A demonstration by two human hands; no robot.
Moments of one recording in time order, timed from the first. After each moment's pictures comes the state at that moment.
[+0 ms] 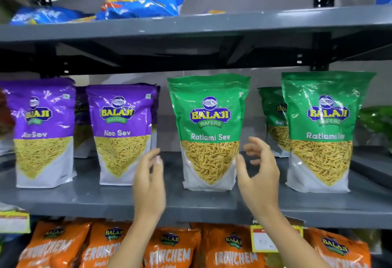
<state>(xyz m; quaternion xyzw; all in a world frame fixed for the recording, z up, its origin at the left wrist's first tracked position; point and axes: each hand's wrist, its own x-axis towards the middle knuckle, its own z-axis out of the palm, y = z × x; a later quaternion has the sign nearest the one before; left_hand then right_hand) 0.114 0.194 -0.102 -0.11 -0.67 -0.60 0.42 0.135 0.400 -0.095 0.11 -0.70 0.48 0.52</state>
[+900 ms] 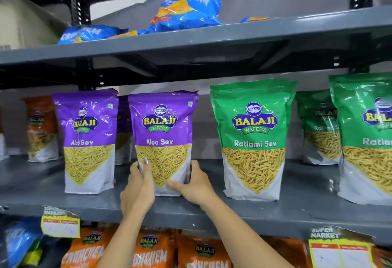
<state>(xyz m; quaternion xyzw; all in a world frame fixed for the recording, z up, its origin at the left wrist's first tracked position) 0.060 0.061 -0.106 0.11 -0.82 -0.45 0.32 0.042 0.208 -0.104 0.13 -0.84 0.50 0.13</state>
